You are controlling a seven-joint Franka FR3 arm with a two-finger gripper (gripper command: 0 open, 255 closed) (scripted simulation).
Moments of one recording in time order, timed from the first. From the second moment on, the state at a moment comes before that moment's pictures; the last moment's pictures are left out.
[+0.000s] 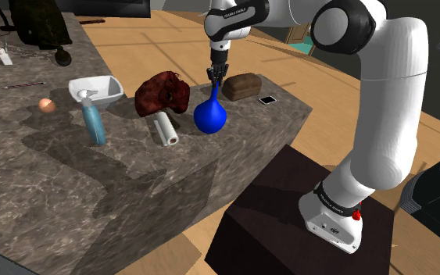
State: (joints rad) arm -0.11 0.56 -0.10 -1.51 0.04 1.94 -0.26
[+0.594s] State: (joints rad) arm -0.11 0.53 -0.10 -1.47 0.03 1.87 -0.26
